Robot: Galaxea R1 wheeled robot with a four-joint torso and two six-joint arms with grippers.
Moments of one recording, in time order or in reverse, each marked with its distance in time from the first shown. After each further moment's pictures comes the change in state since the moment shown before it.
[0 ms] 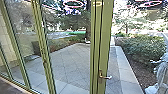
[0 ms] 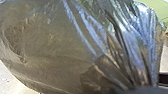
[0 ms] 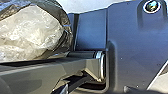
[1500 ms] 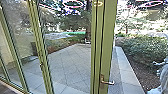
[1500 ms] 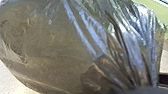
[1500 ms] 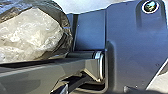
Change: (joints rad) left arm -0.001 0.021 -0.032 0.000 0.000 0.000; right arm 0.000 0.005 -0.013 0.002 0.000 0.006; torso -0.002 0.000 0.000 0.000
